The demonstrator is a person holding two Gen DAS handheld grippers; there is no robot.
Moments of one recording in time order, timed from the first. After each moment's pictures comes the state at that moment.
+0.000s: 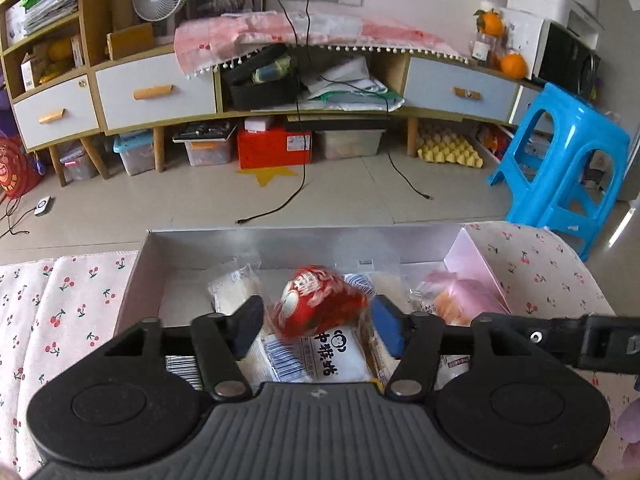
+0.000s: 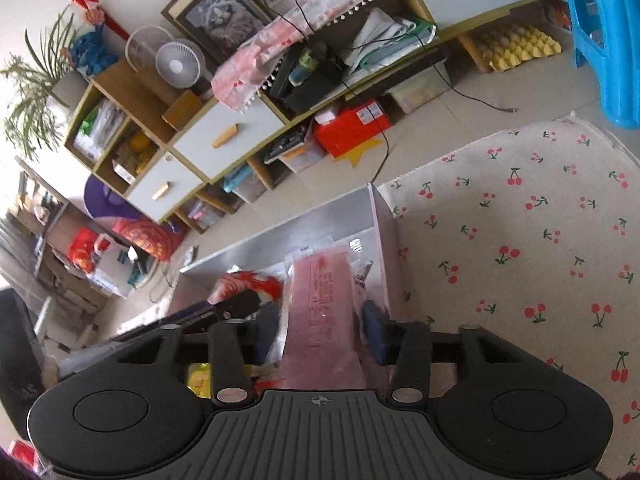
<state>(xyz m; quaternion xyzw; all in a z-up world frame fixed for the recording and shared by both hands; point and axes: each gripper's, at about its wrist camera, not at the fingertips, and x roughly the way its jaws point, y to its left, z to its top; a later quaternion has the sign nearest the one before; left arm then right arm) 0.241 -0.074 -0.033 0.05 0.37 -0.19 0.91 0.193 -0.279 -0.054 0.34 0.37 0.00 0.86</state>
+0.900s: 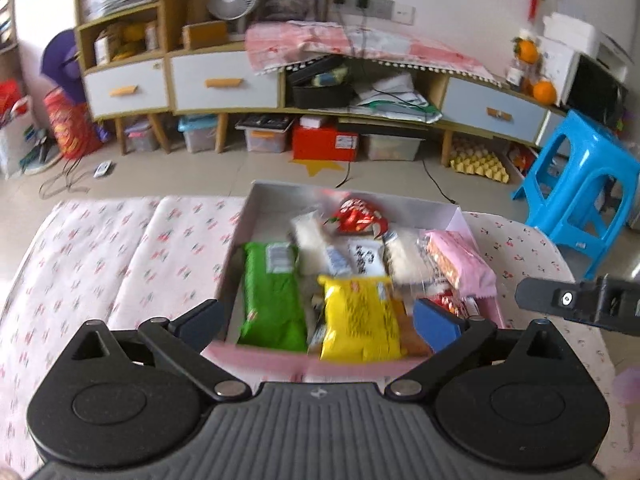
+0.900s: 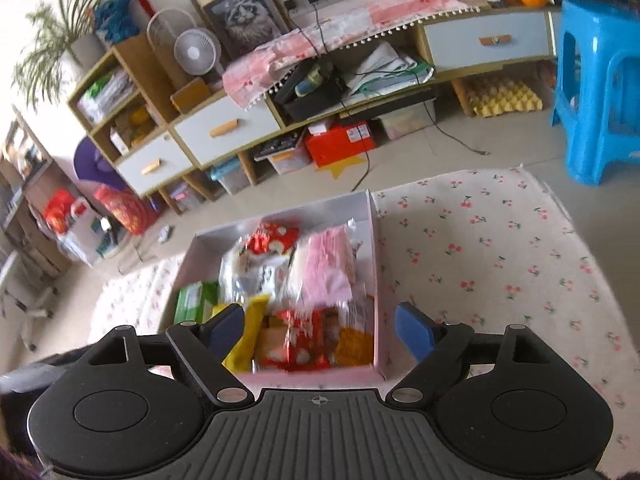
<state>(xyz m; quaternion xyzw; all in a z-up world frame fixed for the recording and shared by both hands) 0.159 -0.026 0.012 0.01 0.39 -0.11 0.92 0.125 -0.241 0.014 0.23 0.39 -0.04 0.89</state>
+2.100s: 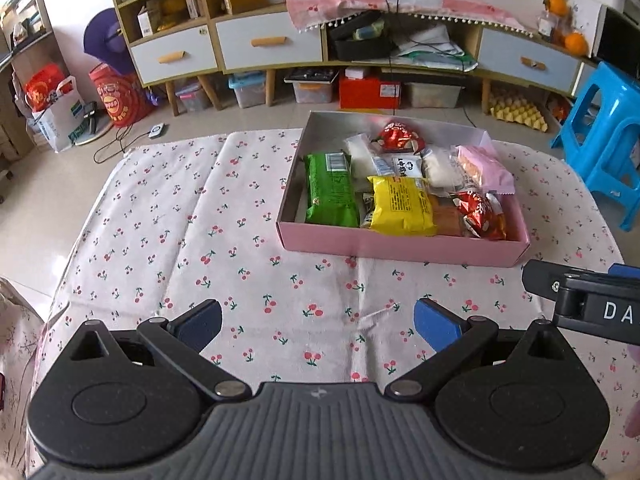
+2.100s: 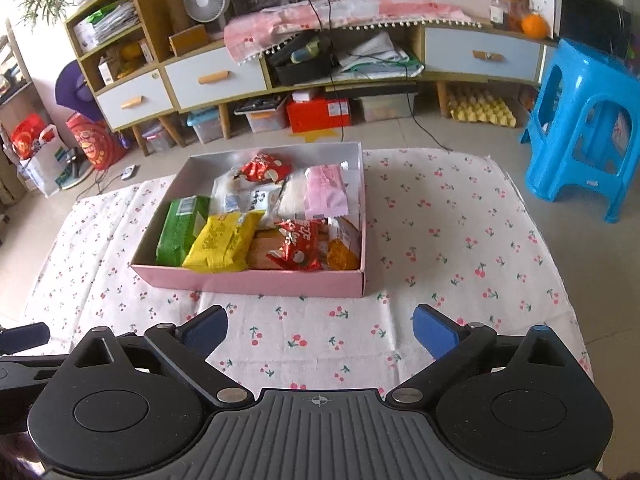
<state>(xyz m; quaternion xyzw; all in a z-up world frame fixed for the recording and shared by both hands) 0.096 -0.018 0.009 0.07 0.44 -0.04 0.89 0.077 -0.183 0.022 0.12 0.44 -0.08 0.89</state>
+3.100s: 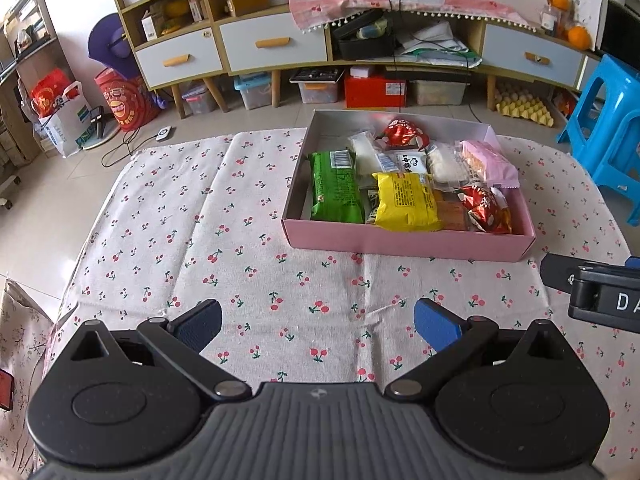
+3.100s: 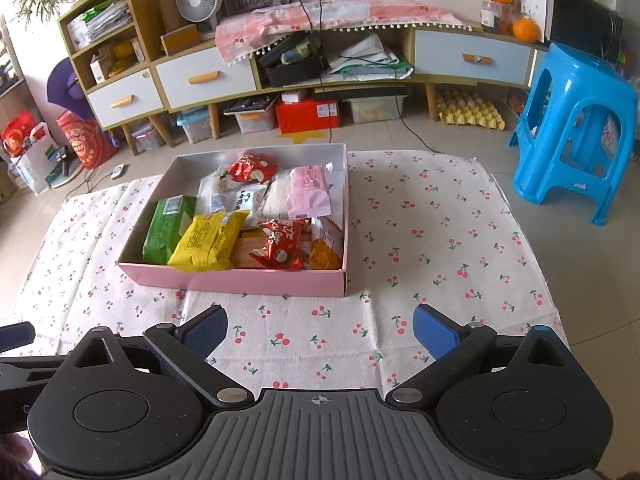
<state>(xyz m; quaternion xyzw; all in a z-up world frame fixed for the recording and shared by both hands) 0.094 -0.022 0.012 0.08 0.44 -0.03 0.89 0.072 -0.186 0.024 0.11 0.44 -0.09 0.89</state>
